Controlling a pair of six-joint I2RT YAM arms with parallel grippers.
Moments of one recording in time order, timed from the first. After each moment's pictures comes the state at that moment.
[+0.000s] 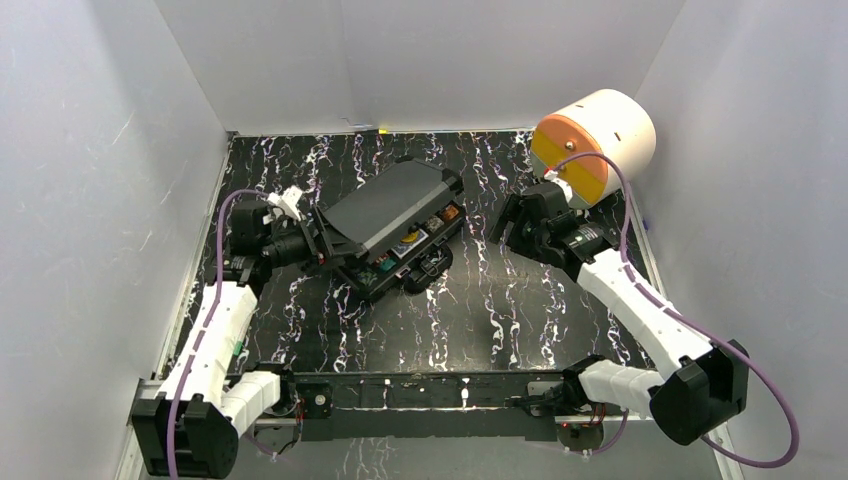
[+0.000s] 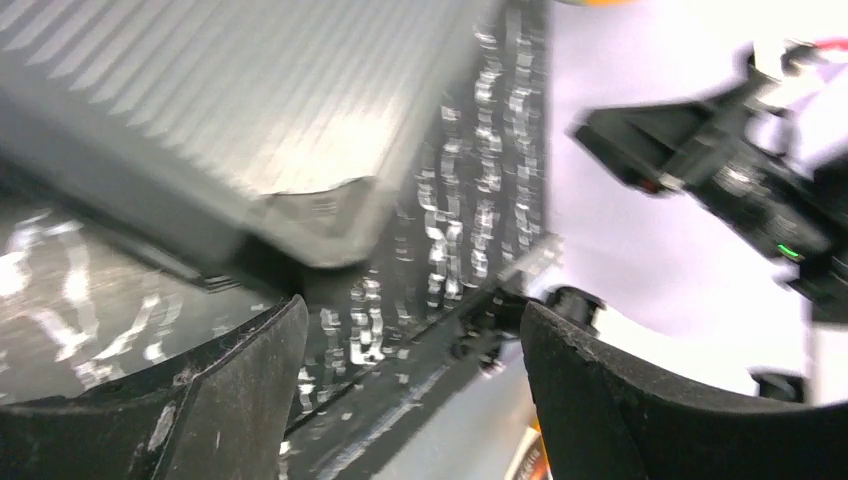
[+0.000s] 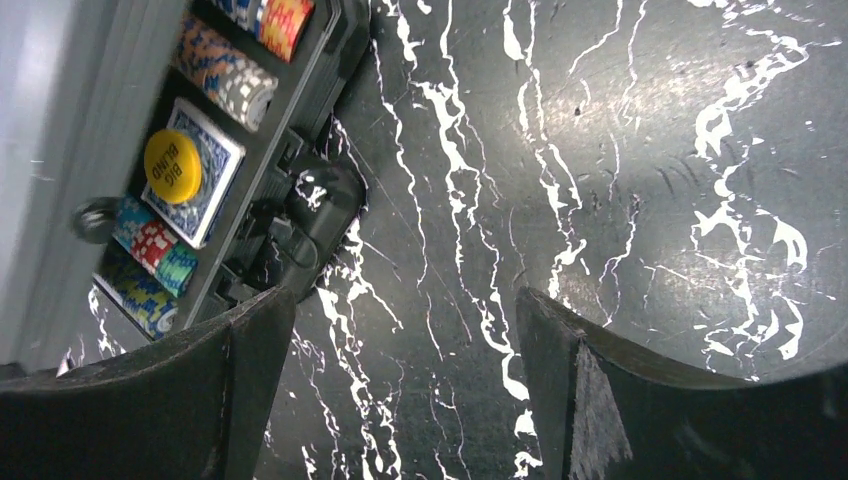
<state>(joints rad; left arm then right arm) -0.05 0.99 0.80 -0.52 0.70 -0.62 0.50 1.13 1.00 -0.65 0.16 0.75</state>
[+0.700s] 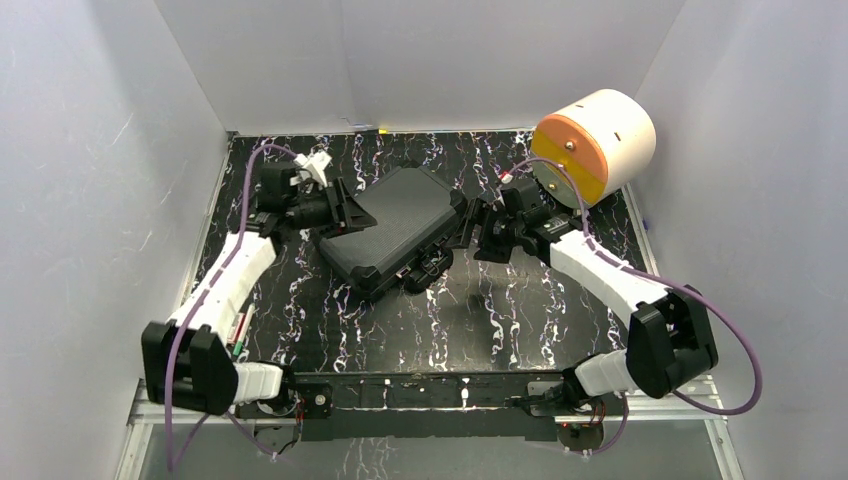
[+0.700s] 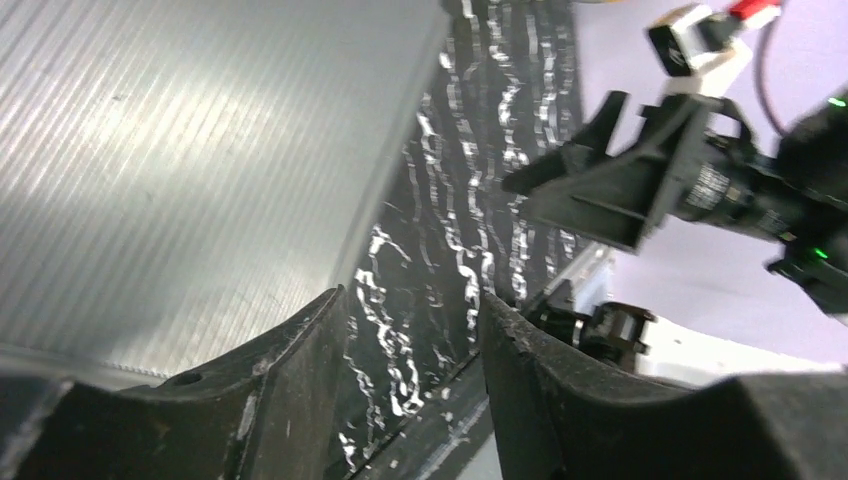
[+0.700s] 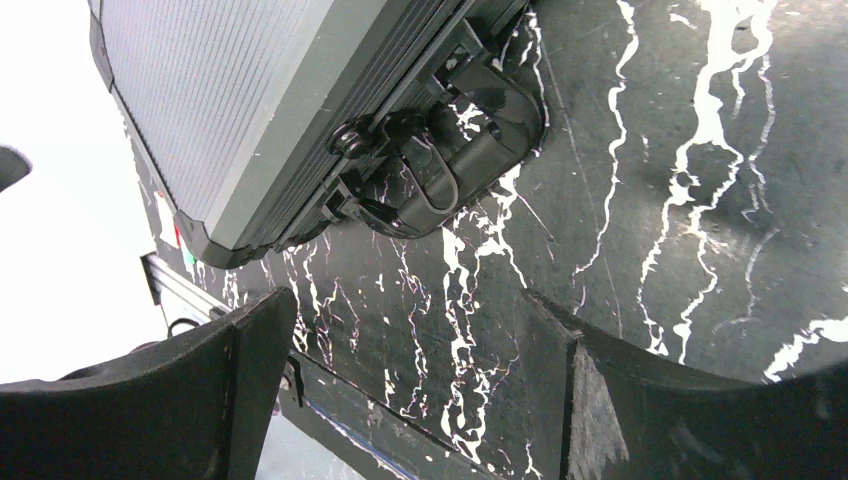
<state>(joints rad) -0.17 1.25 1.03 -0.42 0.71 -0.54 0.50 1.37 0.99 -0.44 -0.29 0.74</state>
